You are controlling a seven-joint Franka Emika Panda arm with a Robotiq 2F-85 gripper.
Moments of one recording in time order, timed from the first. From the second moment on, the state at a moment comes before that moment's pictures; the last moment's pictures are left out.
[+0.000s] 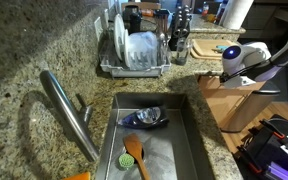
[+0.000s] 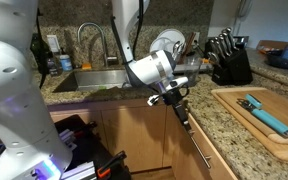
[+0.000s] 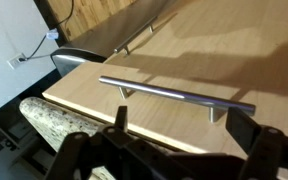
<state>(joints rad) -0.03 0.41 -0.26 -2.34 -1.20 2.51 1.53</state>
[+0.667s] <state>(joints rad) -0.04 0.57 -0.21 -2.25 -1.20 2.52 1.62</state>
